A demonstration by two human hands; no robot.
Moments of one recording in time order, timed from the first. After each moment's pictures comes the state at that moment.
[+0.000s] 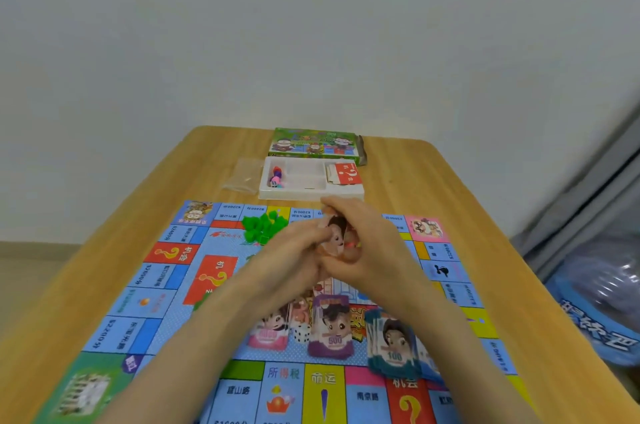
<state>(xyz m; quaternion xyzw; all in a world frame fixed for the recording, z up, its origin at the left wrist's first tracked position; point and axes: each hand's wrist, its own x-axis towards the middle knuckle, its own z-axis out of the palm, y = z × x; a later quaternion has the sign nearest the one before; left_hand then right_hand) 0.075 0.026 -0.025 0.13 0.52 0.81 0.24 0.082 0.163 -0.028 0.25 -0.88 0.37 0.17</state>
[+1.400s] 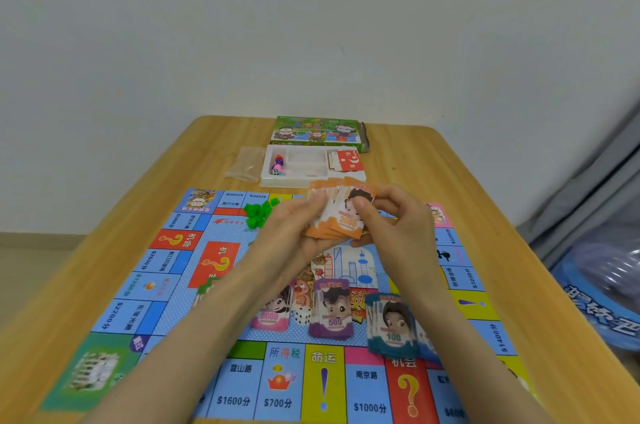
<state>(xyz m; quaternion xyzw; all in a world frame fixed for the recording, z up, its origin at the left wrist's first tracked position) 0.076 0.032 -0.022 0.07 0.49 0.86 0.15 0.093 0.165 -0.023 0.04 -0.73 0.66 0.18</state>
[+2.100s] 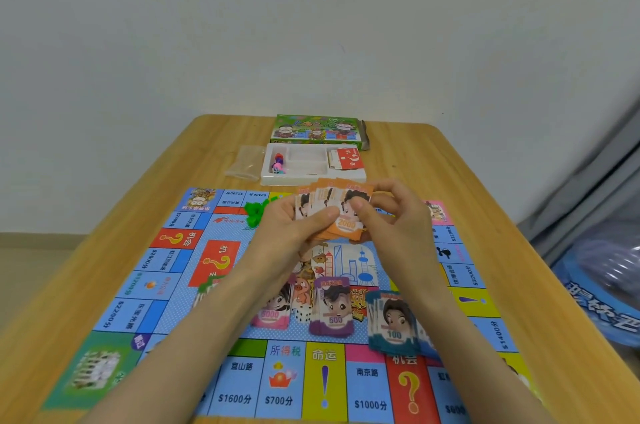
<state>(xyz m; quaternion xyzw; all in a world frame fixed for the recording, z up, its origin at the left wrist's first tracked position) 0.080 0.033 -0.024 0.08 0.58 0.81 0.08 0.097 0.164 -0.020 0.04 -0.71 0.68 0.17</state>
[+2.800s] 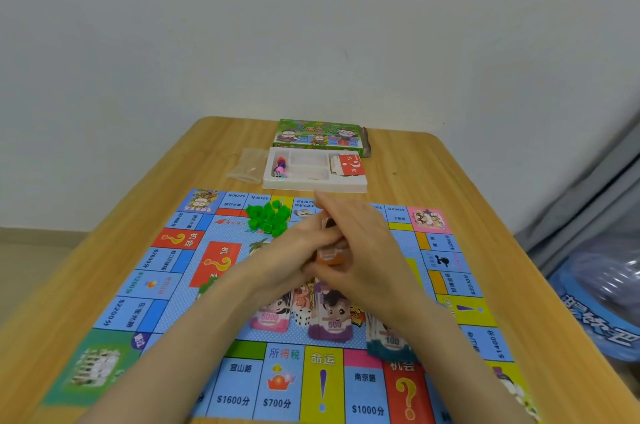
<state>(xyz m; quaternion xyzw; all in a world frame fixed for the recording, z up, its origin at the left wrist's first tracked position) 0.079 0.029 -0.024 0.14 0.57 0.77 0.25 0.088 0.157 -0.047 0.29 -0.87 0.29 0.26</state>
